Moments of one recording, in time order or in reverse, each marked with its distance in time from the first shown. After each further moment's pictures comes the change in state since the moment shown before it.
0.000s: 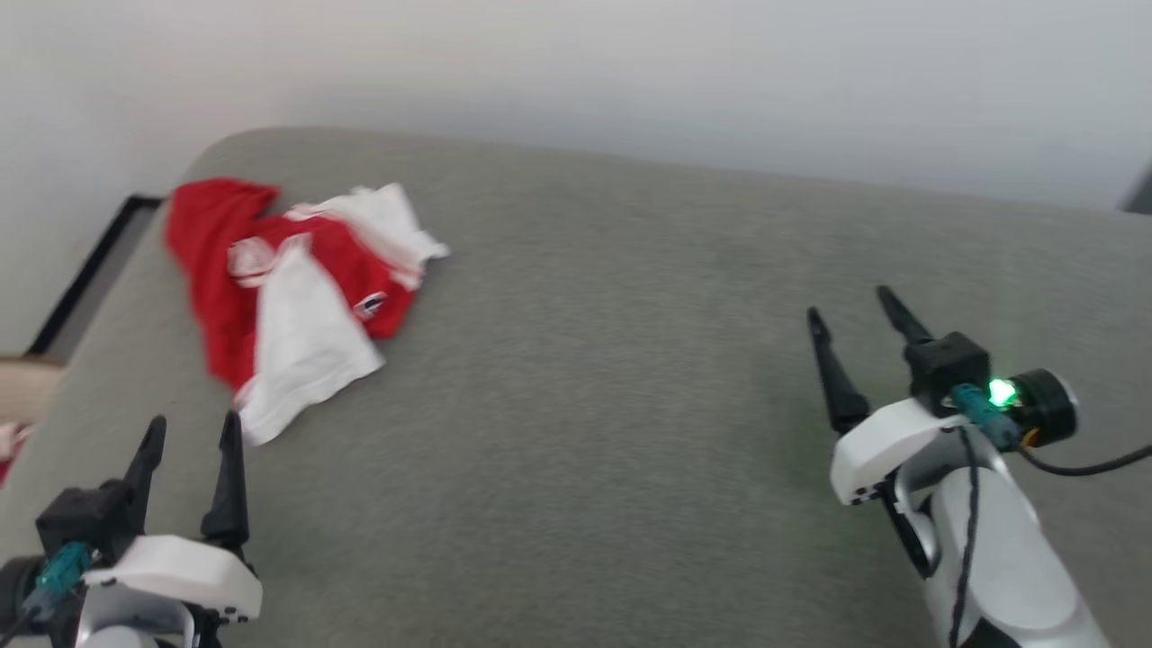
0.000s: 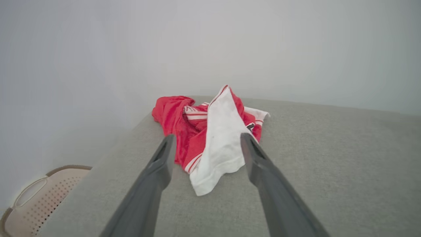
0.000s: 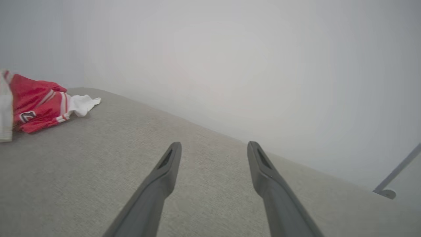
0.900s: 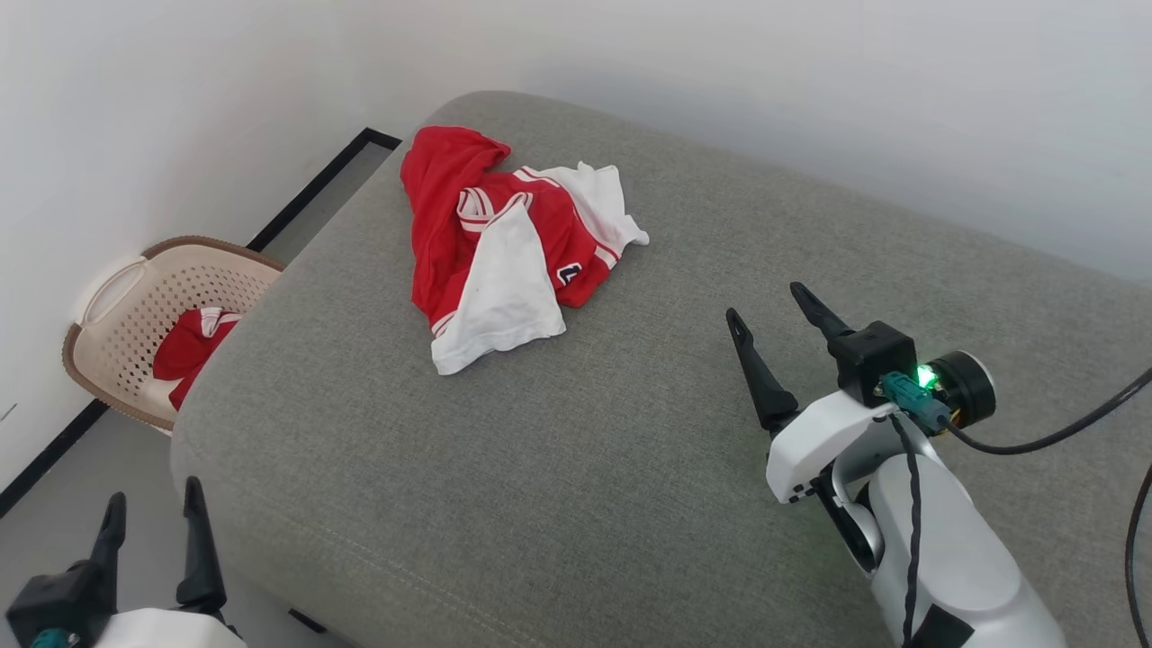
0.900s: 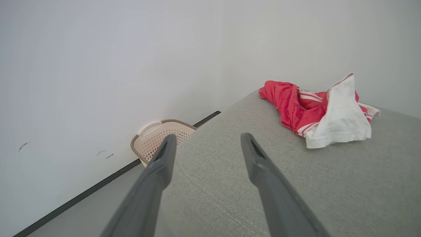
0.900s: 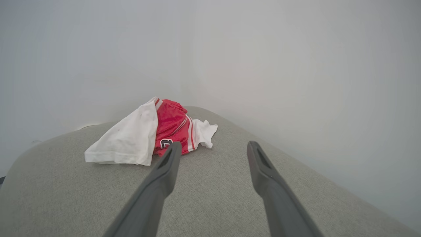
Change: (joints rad) left arm 0.137 -0.133 0.181 -0.105 0.088 0.003 0.000; right arm -0.061 0.029 0.160 0.057 0.105 0.000 0.000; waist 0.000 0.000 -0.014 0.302
